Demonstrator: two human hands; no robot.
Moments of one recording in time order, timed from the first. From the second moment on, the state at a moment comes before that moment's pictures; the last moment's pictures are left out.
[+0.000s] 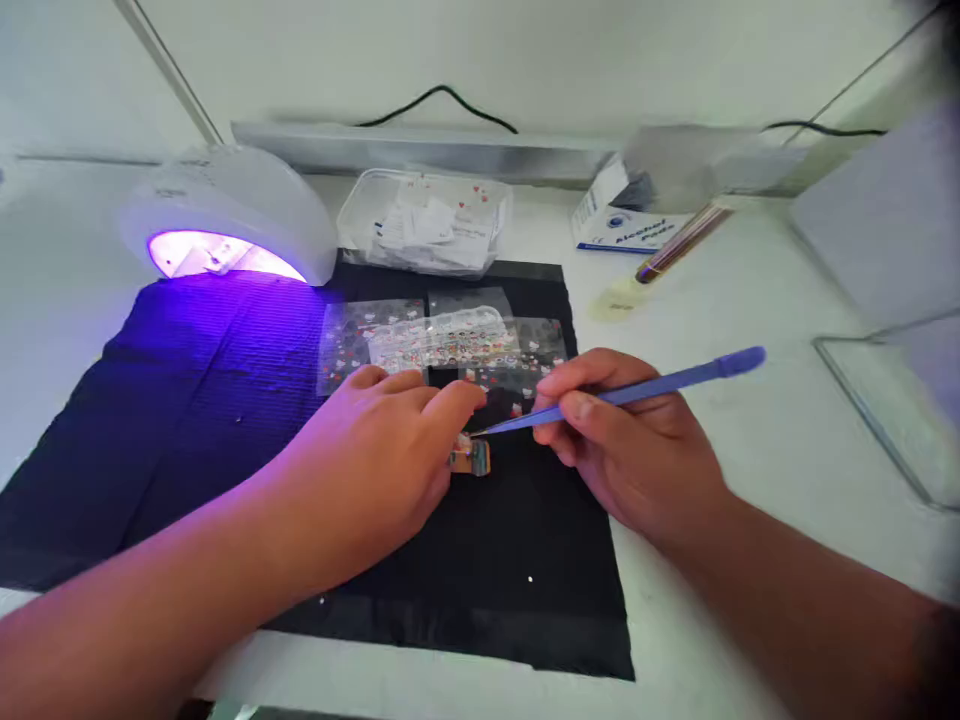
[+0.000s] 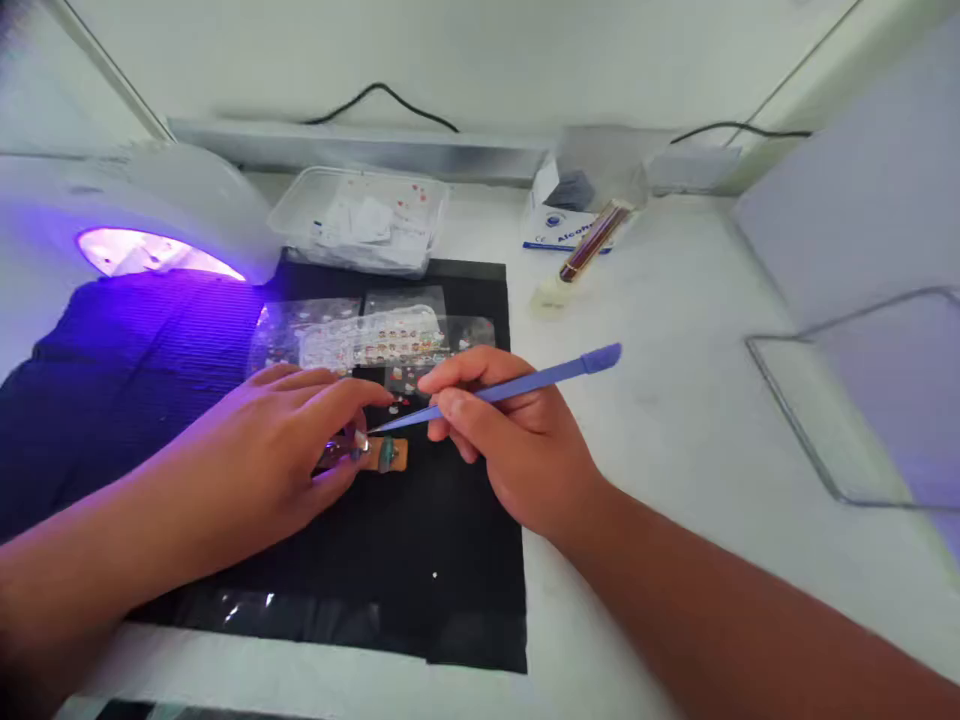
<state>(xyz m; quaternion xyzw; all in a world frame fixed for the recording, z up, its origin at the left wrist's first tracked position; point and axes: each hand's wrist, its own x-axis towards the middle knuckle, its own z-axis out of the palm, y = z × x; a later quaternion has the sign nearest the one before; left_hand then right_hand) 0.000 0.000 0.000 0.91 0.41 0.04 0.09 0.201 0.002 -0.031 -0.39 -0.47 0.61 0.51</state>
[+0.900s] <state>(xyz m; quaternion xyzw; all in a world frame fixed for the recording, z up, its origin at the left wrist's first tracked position) -0.004 0.000 0.007 0.91 0.40 0.01 0.08 0.203 -0.006 -0.039 -0.41 -0.49 0.60 0.48</state>
